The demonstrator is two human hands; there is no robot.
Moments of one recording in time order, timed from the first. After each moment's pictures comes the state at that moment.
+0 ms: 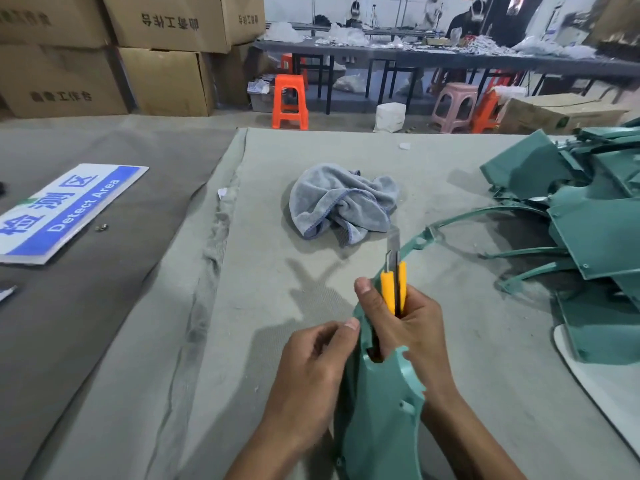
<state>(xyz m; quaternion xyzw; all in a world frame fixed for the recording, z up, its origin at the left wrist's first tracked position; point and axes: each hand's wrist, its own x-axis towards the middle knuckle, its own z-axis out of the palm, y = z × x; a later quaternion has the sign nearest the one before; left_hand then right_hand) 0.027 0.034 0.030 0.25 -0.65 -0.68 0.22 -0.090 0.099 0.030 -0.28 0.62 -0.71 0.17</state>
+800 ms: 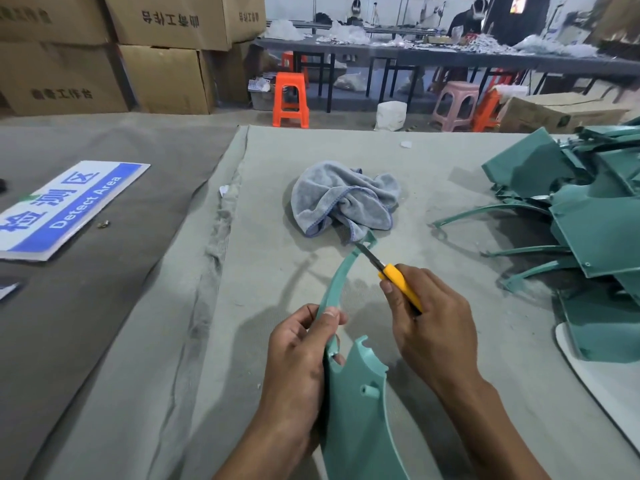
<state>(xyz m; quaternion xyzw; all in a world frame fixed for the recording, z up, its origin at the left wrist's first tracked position) 0.028 0.035 0.040 0.31 -0.44 -0.79 0.30 -0.127 0.114 0.012 -0.40 0.79 -0.42 -0.18</state>
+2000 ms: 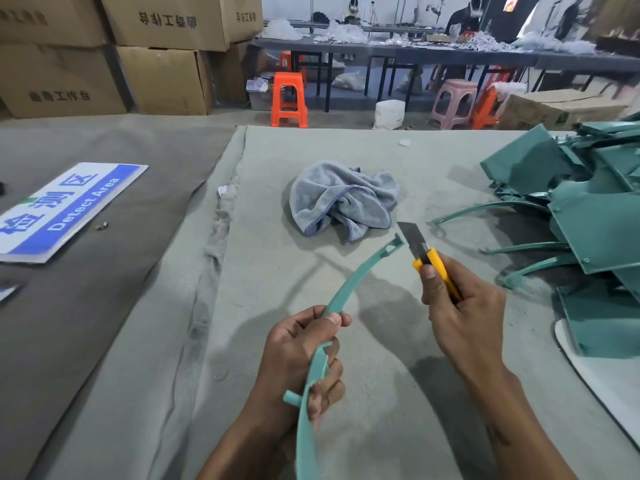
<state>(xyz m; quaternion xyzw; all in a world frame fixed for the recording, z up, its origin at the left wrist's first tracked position) 0.035 0.024 0.050 0.22 -0.34 -0.90 0.19 -0.159 0.133 0.016 -0.38 0.73 -0.55 -0.15</state>
